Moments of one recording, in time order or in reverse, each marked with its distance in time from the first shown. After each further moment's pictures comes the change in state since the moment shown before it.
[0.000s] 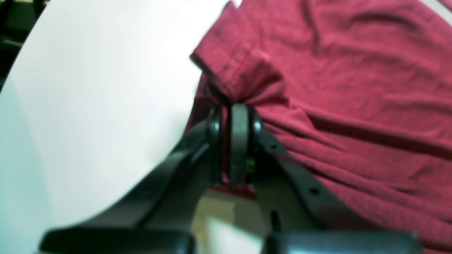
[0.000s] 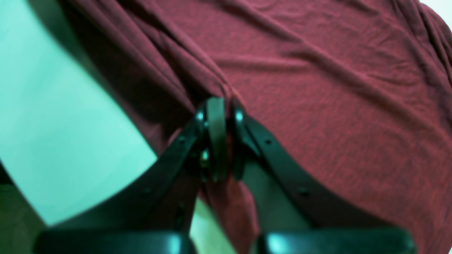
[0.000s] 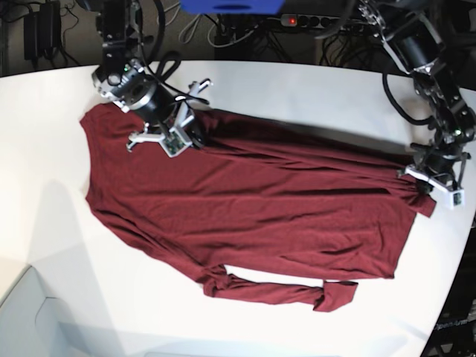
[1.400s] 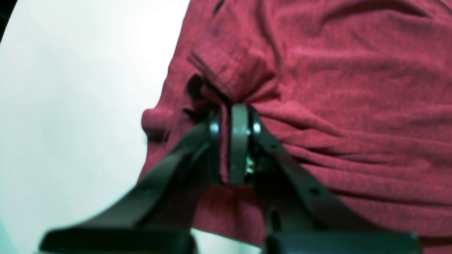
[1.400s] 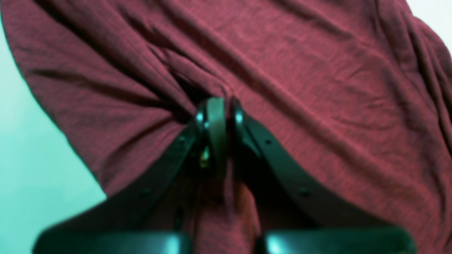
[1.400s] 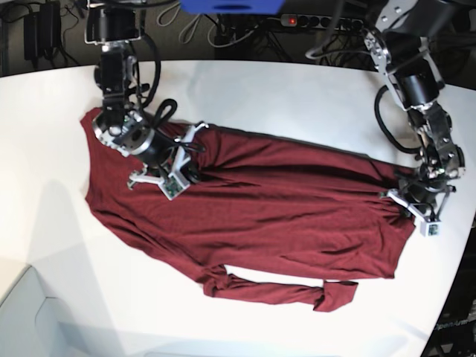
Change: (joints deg) left arm -10.1 -1.6 6.1 -13.0 9.3 -0.3 -3.6; right arm 14.9 2.4 -0.2 -14.9 0.0 0.0 -0.2
